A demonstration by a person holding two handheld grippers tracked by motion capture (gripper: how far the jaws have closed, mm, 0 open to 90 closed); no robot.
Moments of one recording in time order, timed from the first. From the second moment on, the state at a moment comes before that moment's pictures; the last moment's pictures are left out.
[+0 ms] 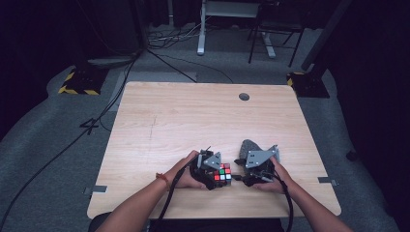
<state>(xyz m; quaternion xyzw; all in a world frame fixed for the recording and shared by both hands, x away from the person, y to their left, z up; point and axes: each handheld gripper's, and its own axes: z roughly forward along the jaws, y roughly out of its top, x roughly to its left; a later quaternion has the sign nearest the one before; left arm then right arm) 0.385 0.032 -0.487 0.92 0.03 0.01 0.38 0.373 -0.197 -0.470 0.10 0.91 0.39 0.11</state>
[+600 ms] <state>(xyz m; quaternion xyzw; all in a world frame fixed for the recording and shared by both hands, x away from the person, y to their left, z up) 0.385 0.044 -0.483 0.93 0.03 -0.01 0.37 0.363 -0.170 -0.455 0.08 0.89 0.42 0.12</state>
